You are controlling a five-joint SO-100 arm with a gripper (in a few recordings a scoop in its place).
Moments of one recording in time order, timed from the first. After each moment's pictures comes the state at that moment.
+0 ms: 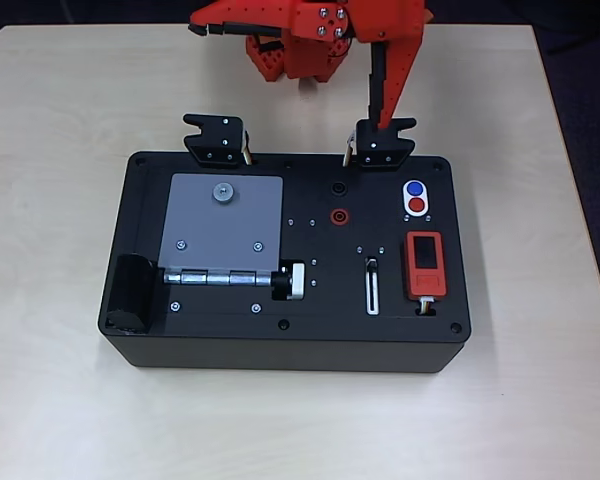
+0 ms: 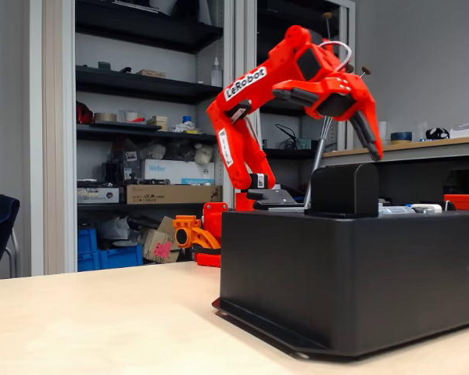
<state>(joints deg) -15.5 115.9 96.0 83.6 93.6</state>
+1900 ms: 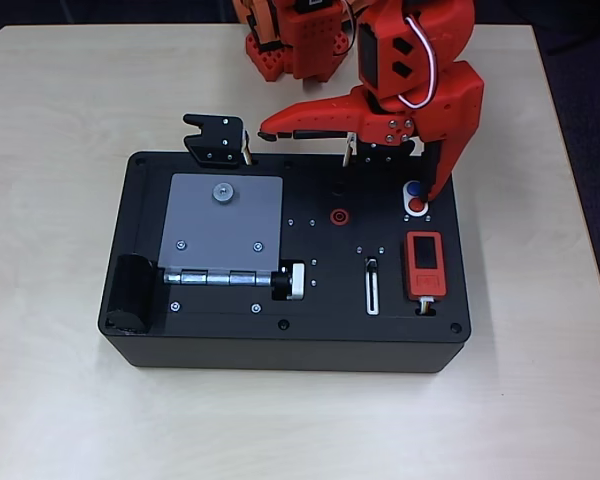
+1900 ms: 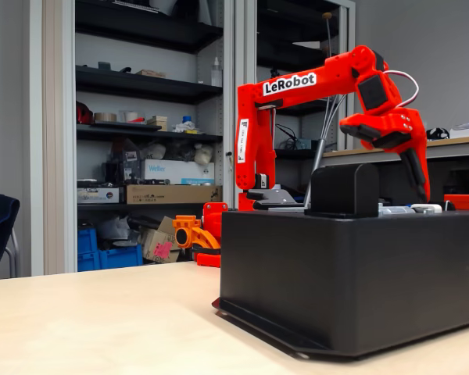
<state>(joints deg) -24.0 94.3 88.8 76.0 96.7</state>
